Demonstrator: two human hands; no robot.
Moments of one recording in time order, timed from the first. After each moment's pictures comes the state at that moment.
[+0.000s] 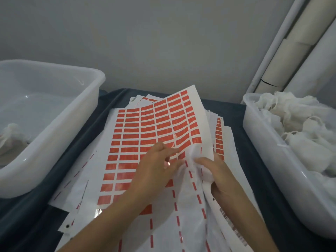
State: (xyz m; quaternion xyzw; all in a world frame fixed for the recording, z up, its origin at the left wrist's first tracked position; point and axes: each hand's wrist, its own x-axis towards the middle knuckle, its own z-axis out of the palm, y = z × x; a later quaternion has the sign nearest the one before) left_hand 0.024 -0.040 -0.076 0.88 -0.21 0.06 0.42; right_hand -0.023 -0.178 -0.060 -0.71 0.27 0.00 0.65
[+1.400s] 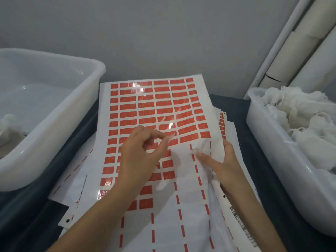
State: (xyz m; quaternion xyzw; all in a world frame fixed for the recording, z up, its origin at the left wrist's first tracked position) left_hand 0.021 -0.018 -0.055 0.80 -0.16 0.18 0.56; right_hand -0.028 -0.182 -0.057 -0.77 0.23 -0.07 0.59
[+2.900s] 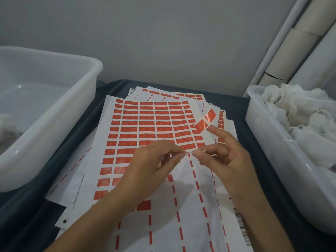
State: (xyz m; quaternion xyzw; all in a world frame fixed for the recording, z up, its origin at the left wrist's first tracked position) left_hand 0.008 -0.018 -0.048 0.81 -0.34 0.08 0.47; right_hand -0.046 -0.175 -0.035 -0.80 0.05 -0.18 0.56
